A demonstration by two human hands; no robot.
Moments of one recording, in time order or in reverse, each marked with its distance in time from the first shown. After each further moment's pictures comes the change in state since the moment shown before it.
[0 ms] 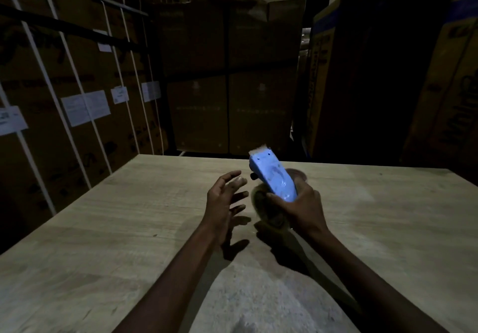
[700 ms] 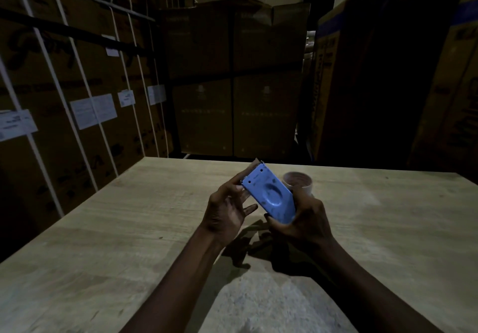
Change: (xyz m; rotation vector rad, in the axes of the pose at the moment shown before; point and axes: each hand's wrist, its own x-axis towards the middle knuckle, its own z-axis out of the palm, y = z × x) left_hand -0.007 0.013 -0.005 -0.197 -0.388 0.067; right_hand -0.008 0.019 0.001 -0.328 0.030 -0.438
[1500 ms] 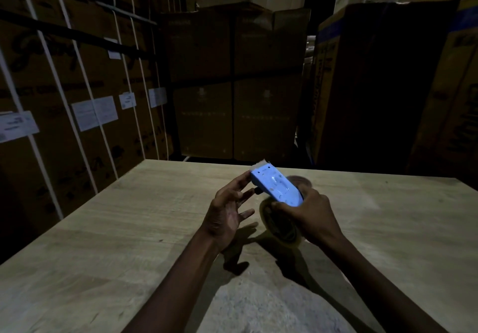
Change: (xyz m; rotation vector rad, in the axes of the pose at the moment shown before) left_hand 0.000 -0.002 -0.006 0.151 0.054 -0.042; right_hand 0.020 -0.016 -0.022 0.150 -0.162 0.456
